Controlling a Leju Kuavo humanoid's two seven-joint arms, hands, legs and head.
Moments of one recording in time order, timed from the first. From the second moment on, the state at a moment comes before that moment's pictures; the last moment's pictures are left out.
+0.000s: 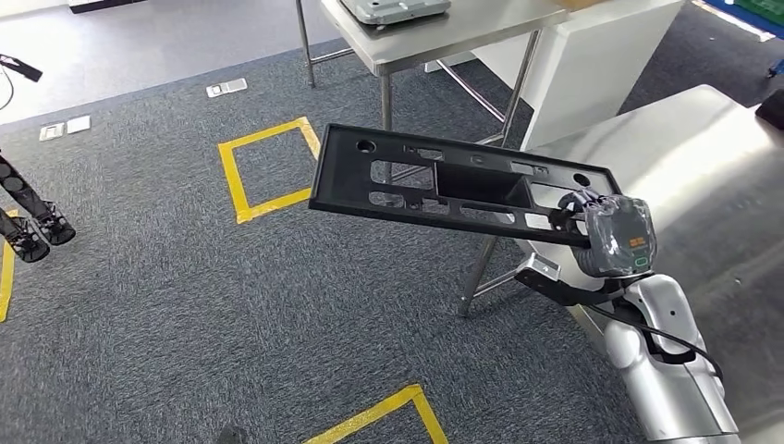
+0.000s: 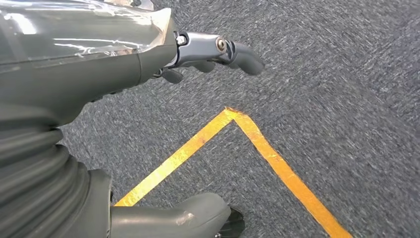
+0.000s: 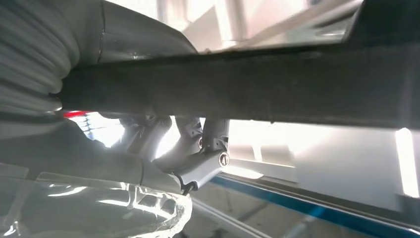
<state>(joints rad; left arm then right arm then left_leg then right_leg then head) -0.12 -0.11 0.42 -0.21 -0.59 0.26 -0.35 -0.41 -0.34 0.26 -1.39 1.05 -0.34 -0.17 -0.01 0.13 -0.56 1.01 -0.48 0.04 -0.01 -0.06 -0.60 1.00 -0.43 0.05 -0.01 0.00</state>
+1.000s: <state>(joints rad) -0.10 -0.12 0.45 -0.21 -0.59 0.34 -0.52 -0.43 -0.38 0.14 -1.24 1.21 -0.44 0.05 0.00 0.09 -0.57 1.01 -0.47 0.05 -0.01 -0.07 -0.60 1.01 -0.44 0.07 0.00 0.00</state>
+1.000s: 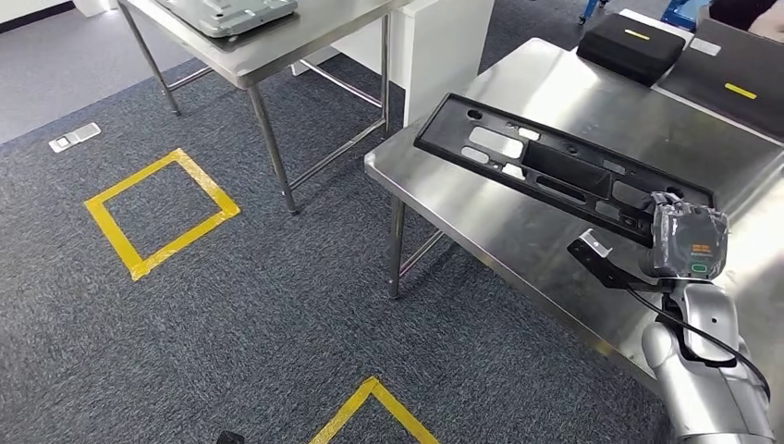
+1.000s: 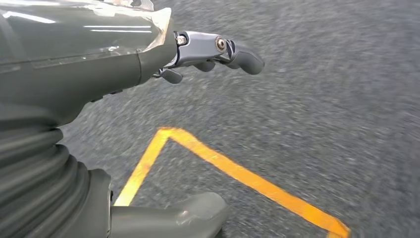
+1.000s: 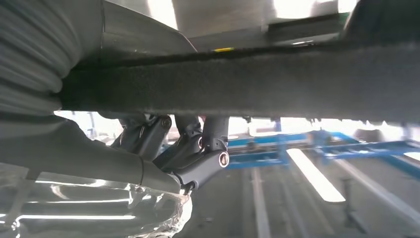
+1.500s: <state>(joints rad) -0.10 -0.13 0.48 -0.20 -0.57 0.35 -0.58 -0.44 -0.38 0.12 -1.20 1.25 -0.43 0.06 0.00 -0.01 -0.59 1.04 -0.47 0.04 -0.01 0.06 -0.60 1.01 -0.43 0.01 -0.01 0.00</state>
